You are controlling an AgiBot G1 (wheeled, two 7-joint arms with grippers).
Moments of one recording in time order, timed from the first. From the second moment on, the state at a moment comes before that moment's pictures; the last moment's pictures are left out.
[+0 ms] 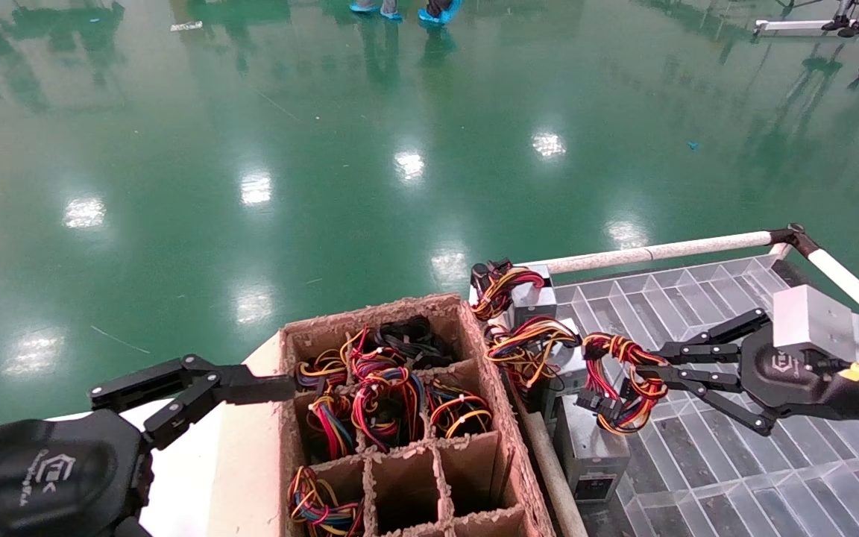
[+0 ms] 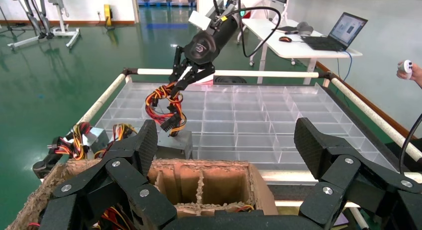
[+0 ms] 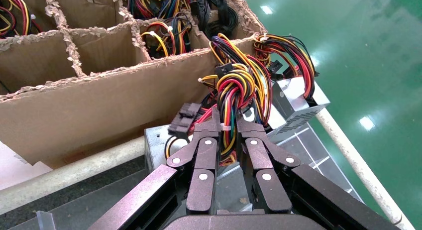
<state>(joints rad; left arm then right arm) -1.09 0.59 0.33 -1.27 0.70 1.48 -0.16 1.74 -0.69 -0.80 0.34 -1.14 -1.57 -0.47</state>
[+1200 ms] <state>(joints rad) -1.09 0.59 0.33 -1.27 0.70 1.48 -0.16 1.66 -0.68 -0.73 0.47 -0.98 -1.59 -0.35</state>
